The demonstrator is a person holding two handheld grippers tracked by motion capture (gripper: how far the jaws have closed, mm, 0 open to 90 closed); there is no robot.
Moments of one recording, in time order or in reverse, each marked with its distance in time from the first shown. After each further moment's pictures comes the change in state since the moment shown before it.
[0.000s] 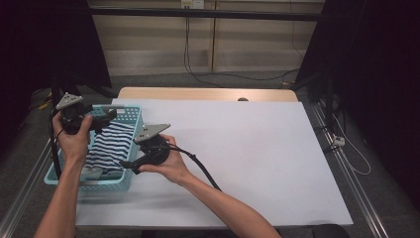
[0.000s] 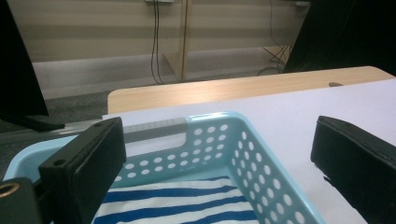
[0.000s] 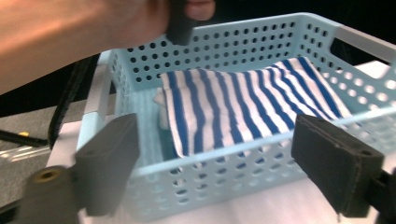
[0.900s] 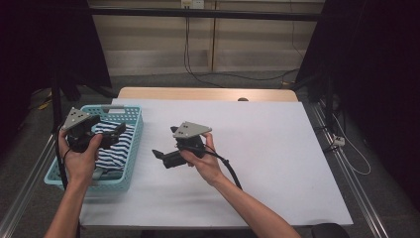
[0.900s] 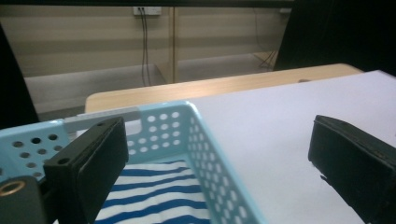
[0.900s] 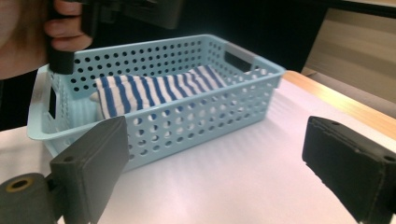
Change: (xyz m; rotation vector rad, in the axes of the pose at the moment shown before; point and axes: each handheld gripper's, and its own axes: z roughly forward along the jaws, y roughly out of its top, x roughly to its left) left arm -0.054 -0.020 -0.035 -0.078 -0.022 0.026; right arm -0.014 -0.025 -0.087 -0.119 -0.261 0.019
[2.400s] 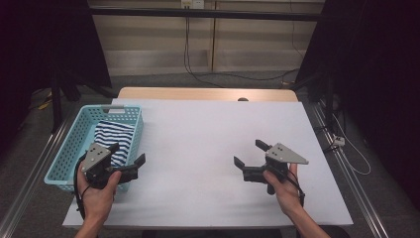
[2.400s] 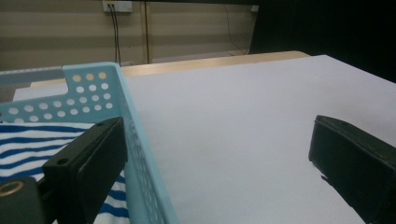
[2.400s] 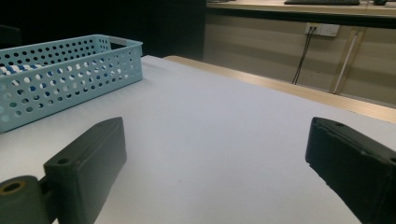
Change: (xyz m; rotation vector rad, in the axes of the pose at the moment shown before) left arm -0.071 -0.057 -0.032 0.001 -0.052 0.036; right arm -0.043 -0.080 -0.191 -0.079 -0.367 0.137
